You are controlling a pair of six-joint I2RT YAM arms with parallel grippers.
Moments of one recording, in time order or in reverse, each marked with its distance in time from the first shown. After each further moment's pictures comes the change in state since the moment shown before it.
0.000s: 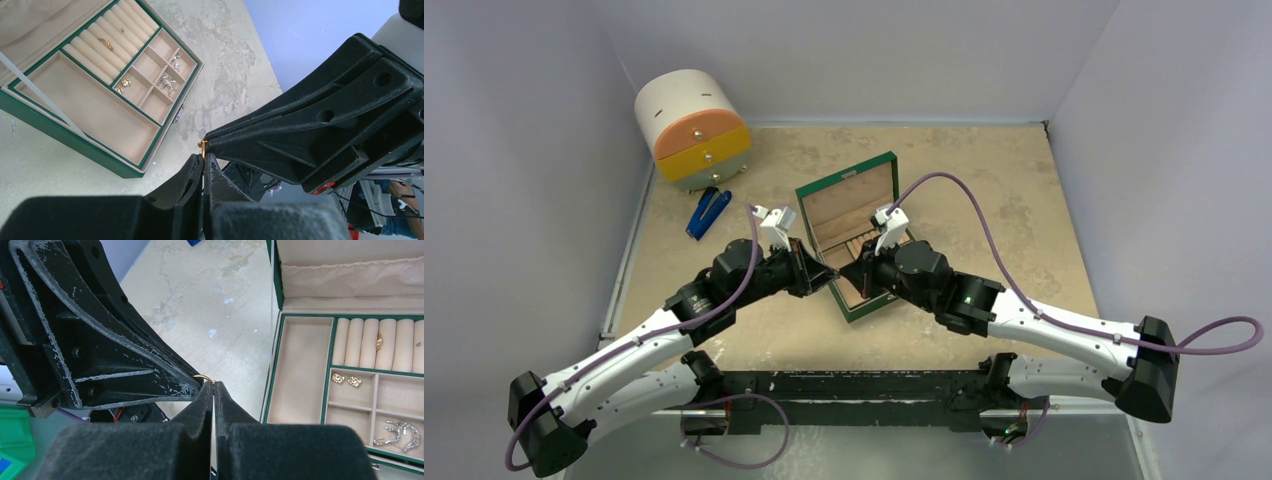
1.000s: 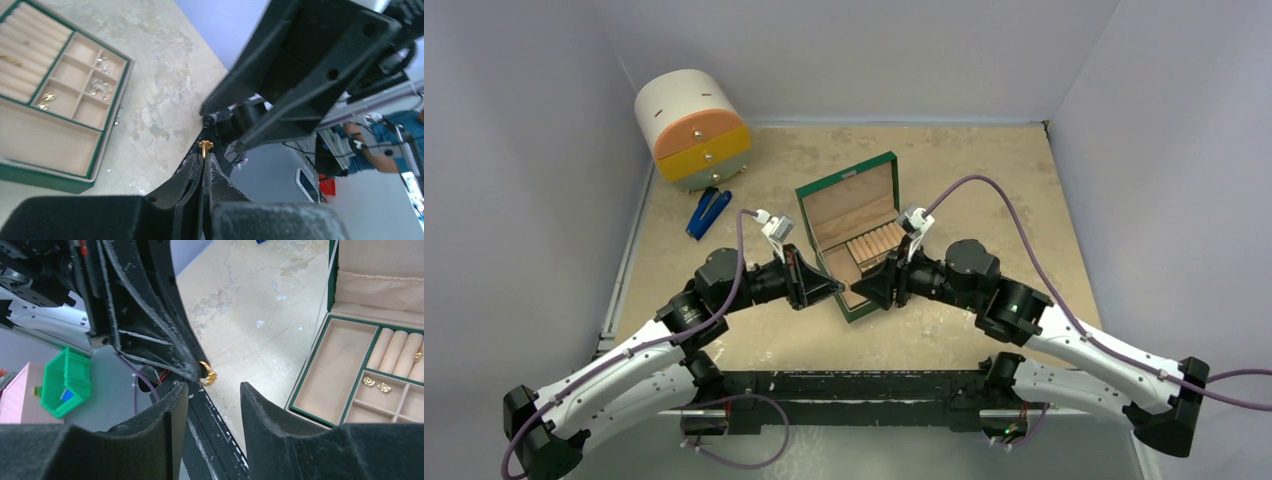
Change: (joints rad) left arm 0.000 -0.092 -0.058 0.131 0.203 0.027; right arm -0.089 -0.230 -0.035 -0.069 -0.313 -0.047
